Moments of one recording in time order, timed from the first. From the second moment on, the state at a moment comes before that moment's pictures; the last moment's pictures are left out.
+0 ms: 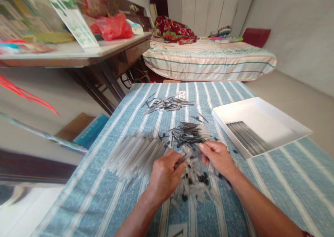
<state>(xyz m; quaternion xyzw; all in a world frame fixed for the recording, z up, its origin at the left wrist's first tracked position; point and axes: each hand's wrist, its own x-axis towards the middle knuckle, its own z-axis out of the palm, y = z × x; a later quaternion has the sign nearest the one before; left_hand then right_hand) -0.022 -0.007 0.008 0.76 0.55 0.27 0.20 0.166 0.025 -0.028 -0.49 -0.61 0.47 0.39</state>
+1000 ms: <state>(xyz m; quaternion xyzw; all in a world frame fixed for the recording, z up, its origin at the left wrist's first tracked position) -0.042 0.013 0.008 0.34 0.58 0.60 0.43 0.143 0.033 -0.031 -0.47 -0.87 0.13 0.09</state>
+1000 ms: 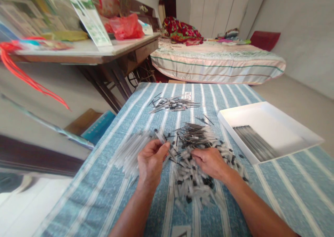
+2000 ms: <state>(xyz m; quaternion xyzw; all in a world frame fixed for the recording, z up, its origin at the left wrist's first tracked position) -0.043 0.015 0.007 0.33 0.57 0.60 0.44 0.115 0.033 -0.021 -0.48 -0.87 0.10 0.00</state>
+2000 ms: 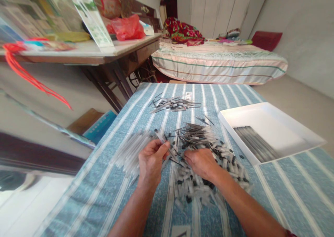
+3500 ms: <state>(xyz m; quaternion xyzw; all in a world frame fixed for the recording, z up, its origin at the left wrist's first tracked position) -0.038 0.009 0.005 0.31 0.50 0.64 0.50 0.117 0.012 -0.024 -0.35 -0.82 0.18 0.41</state>
